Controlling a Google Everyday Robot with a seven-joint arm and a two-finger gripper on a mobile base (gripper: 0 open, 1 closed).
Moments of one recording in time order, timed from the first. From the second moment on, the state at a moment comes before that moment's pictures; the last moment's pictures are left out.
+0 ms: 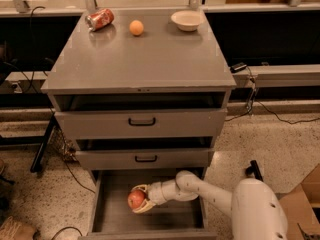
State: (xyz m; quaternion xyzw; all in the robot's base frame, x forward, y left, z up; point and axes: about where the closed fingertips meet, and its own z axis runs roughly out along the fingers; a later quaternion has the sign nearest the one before) arm 0.548 0.102 0.237 -0.64 0.54 0.36 0.41
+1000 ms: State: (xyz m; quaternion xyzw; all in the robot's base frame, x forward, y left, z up) arm 0.554 0.003 0.334 -0.62 0.54 0.33 0.47
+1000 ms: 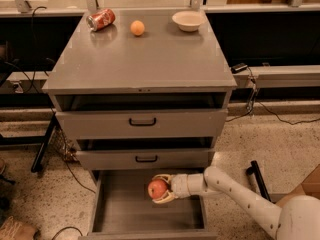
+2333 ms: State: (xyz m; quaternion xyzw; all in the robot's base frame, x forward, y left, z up) arm 0.534 -0.117 0.606 -0.64 0.51 0.17 0.55
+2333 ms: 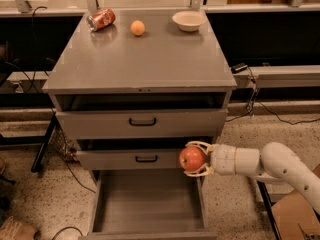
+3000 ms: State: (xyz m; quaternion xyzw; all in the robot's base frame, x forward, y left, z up) arm 0.545 -0.134 0.637 -0.63 0.50 0.17 0.57
